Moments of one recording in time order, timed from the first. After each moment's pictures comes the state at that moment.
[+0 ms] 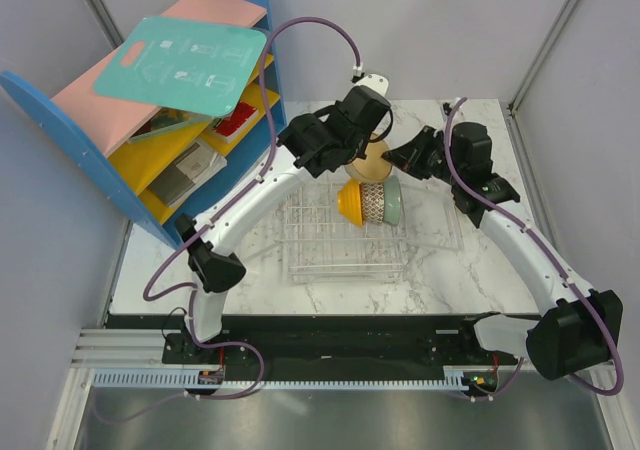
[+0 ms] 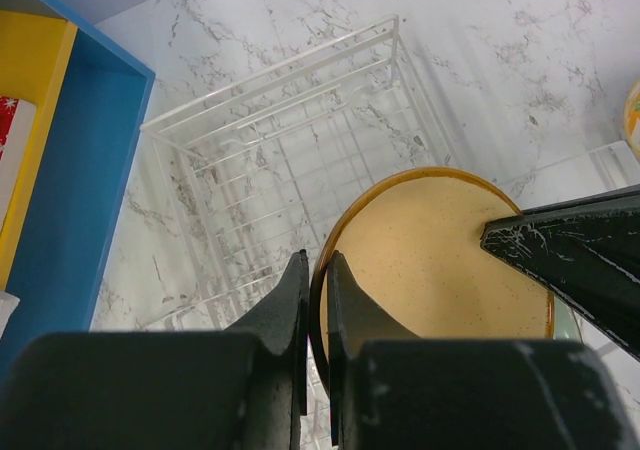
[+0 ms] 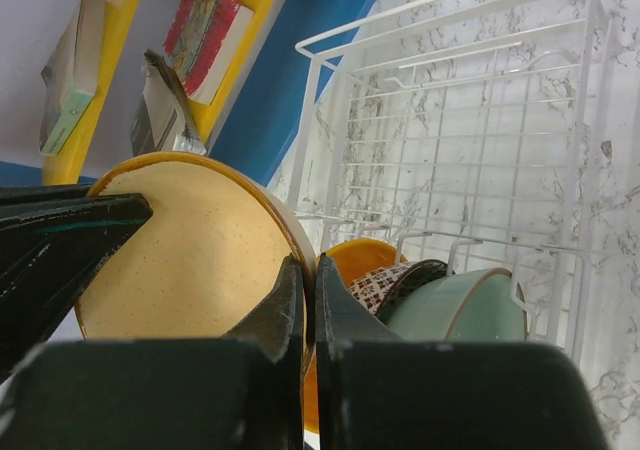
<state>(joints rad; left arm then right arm) -0.93 1.99 2.37 -1.06 -0.57 -0.25 0.27 1.24 1.07 -0.15 -0.33 0.76</state>
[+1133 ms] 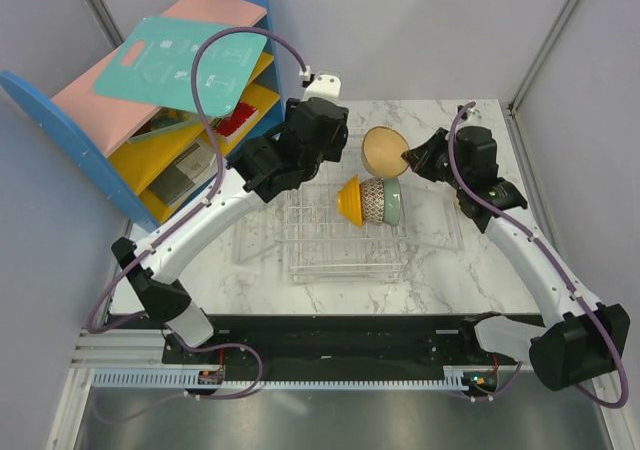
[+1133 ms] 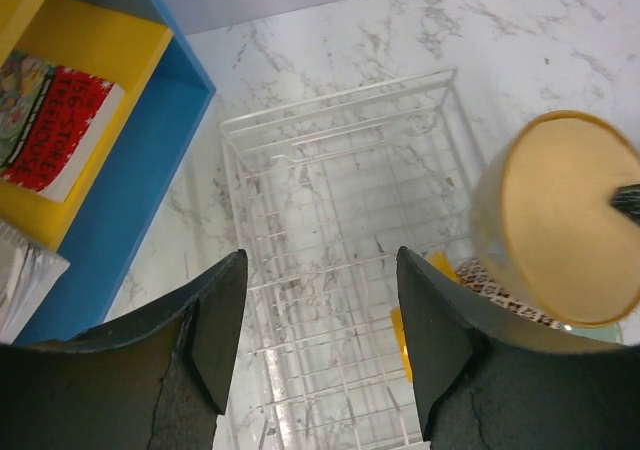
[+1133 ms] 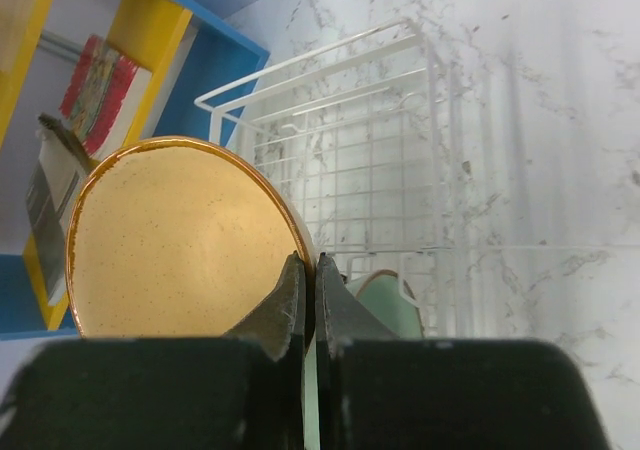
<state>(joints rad) -0.90 1.64 1.92 -0.78 -0.65 -0.27 0.28 1.20 1.07 -0.24 -0.11 0.68</state>
